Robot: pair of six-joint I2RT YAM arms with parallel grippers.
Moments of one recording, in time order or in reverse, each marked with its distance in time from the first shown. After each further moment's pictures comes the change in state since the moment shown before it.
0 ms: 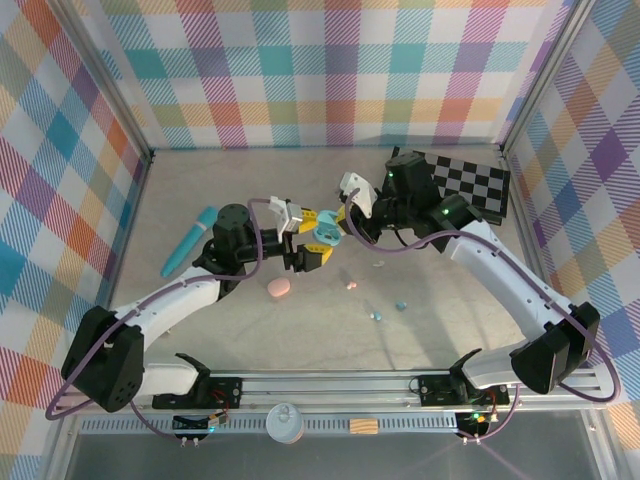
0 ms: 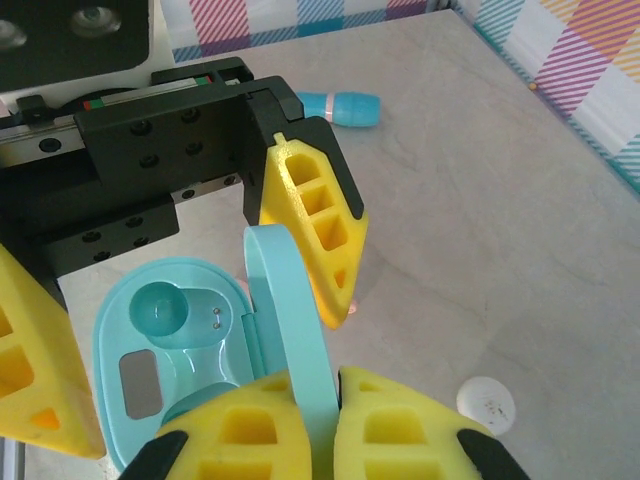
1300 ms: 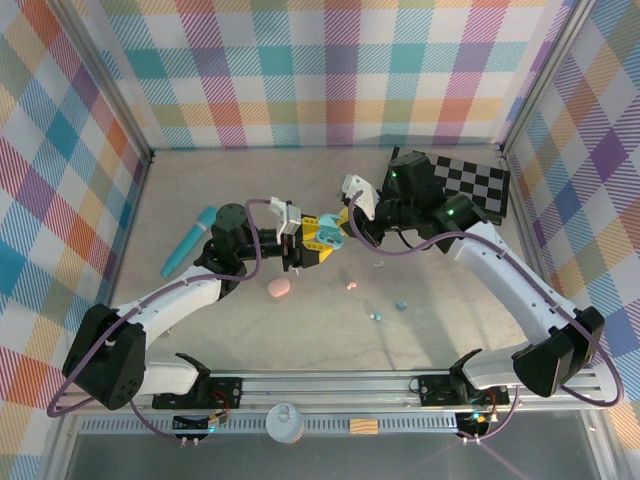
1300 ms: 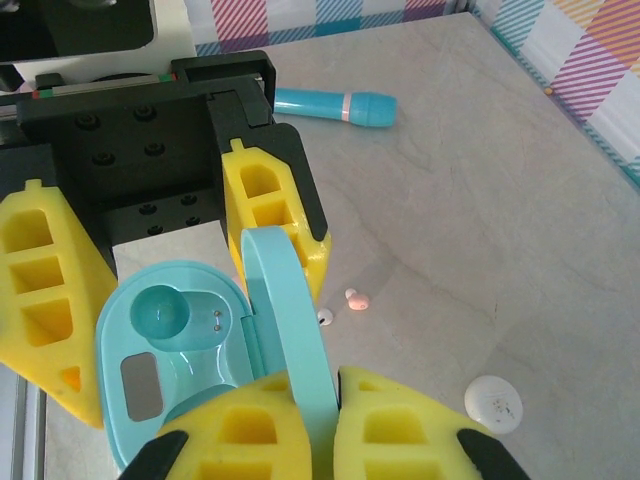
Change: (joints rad) left arm 0.000 0.009 0.003 0.073 0.115 -0.025; right arm 0.000 -0.020 0.015 -0.048 -0.030 -0.028
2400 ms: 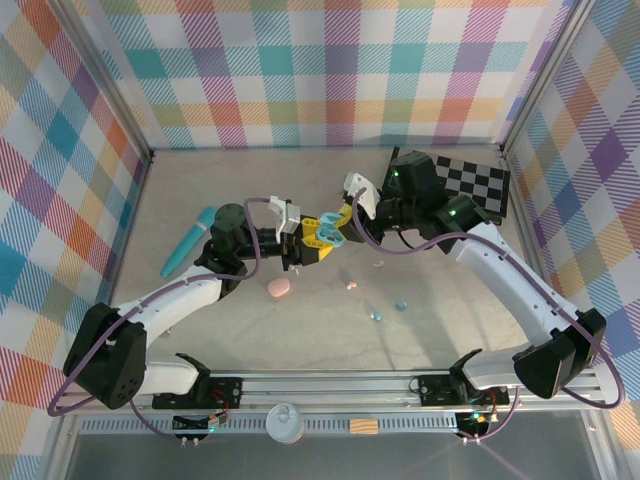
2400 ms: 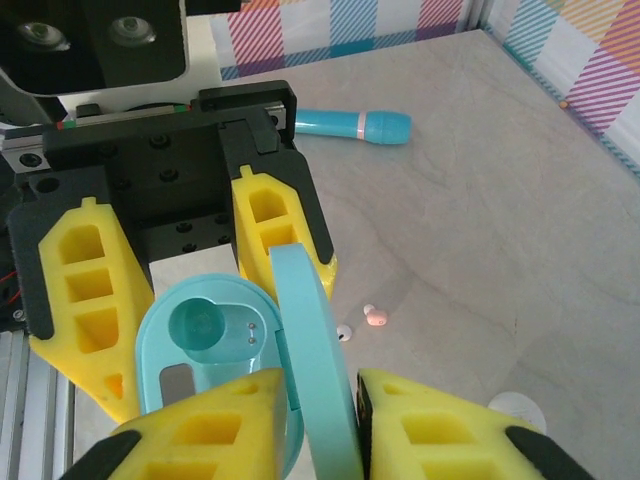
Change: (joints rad) left arm 0.000 0.006 0.000 0.038 0.016 -0.045; right arm -0.005 -0.007 0.000 0.012 -0.046 0.038
